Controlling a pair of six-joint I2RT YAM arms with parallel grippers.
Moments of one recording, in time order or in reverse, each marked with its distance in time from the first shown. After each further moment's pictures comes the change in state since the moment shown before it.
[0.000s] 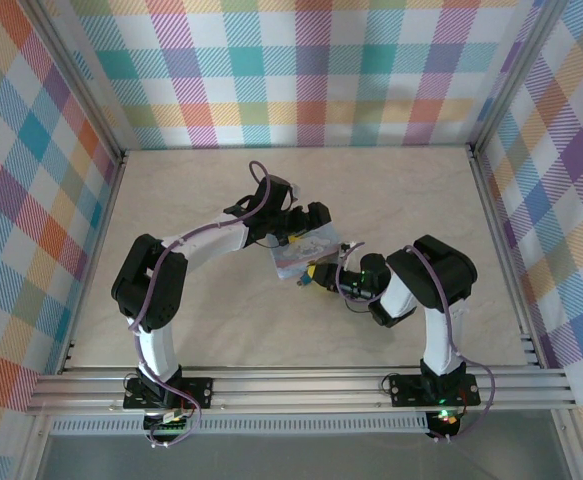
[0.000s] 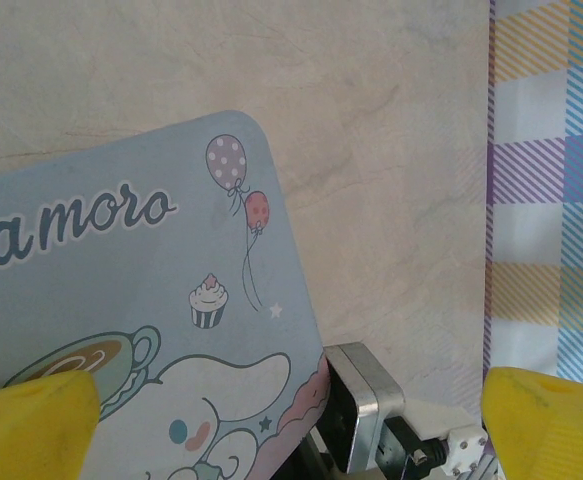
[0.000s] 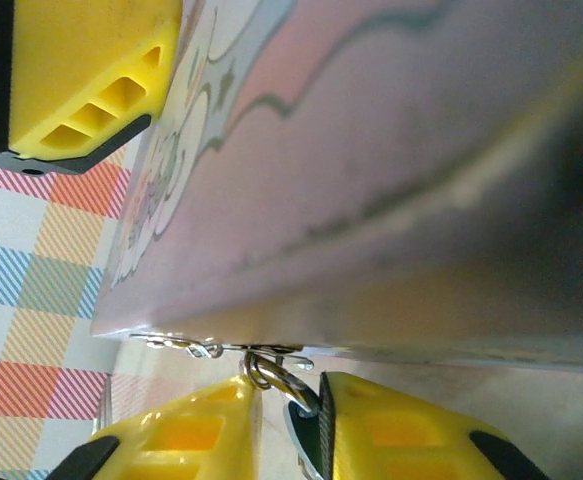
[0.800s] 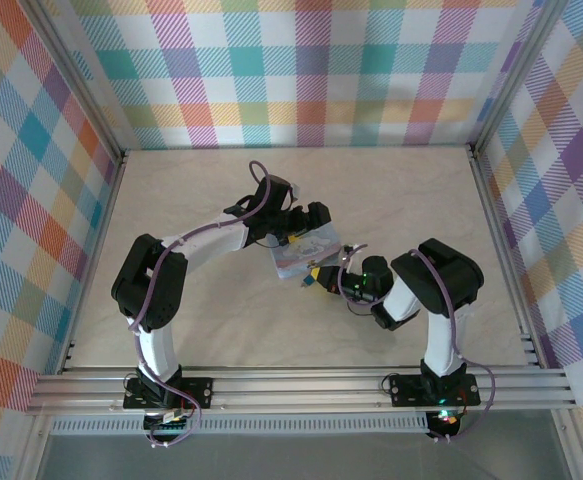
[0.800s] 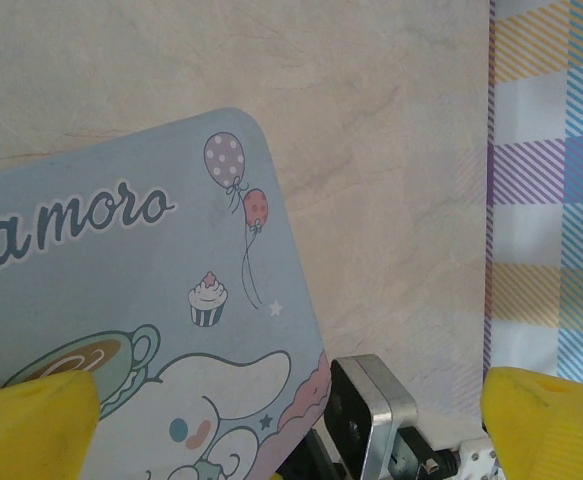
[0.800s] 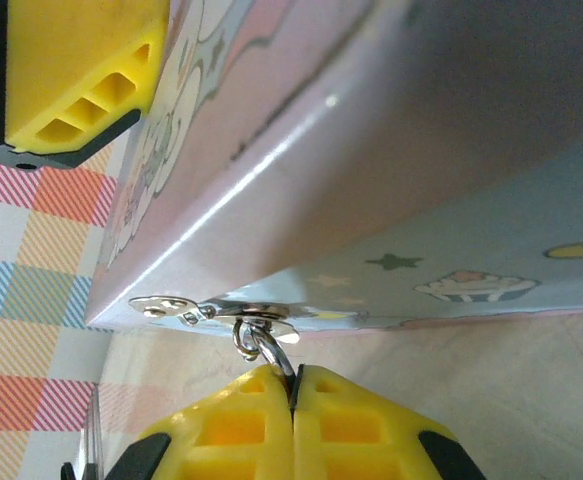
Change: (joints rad) left arm 0.000 0.000 0.000 0.001 -0.002 0.000; right arm 0.005 -0.056 -0.044 -0.042 0.058 -0.004
